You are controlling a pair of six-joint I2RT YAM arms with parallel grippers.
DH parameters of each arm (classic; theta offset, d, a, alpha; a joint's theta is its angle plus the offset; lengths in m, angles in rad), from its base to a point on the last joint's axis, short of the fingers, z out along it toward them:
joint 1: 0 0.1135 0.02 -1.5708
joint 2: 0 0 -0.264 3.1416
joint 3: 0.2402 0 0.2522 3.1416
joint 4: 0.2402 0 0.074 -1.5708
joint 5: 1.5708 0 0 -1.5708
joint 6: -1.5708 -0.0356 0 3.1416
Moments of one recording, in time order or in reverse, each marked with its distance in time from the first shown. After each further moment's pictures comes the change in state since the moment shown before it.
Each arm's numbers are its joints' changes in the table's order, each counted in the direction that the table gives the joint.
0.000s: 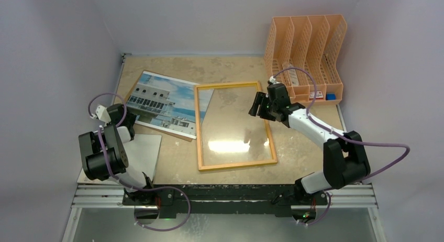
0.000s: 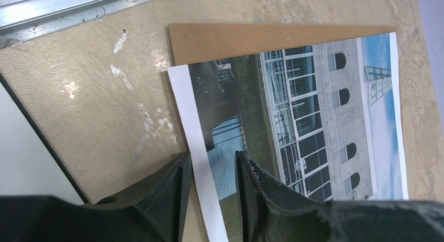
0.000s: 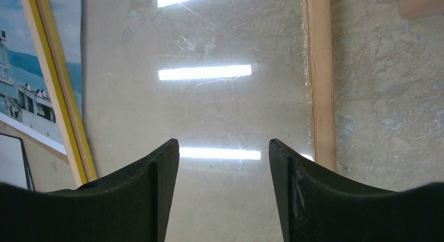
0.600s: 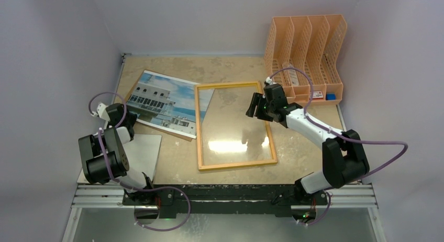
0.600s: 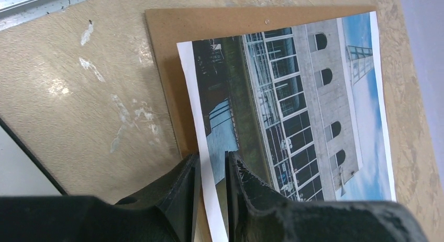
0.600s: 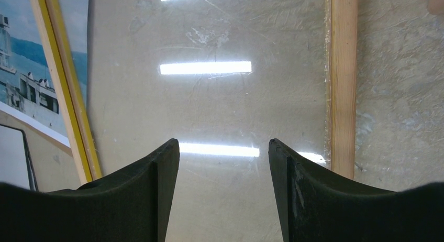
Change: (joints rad) left arm 0.001 -0.033 0.001 0.012 0.078 -0.027; right arm 0.033 0.014 0.009 0.000 0.000 -0.009
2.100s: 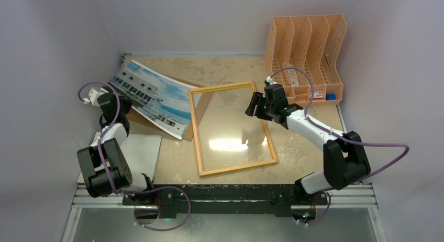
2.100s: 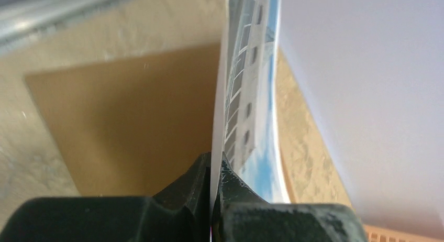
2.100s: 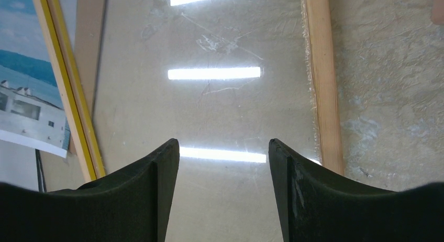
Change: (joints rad) left arm -0.002 -0.086 0.071 -0.051 0.166 0.086; right arm 0.006 -0.013 -0.014 -0.034 0.000 -0.009
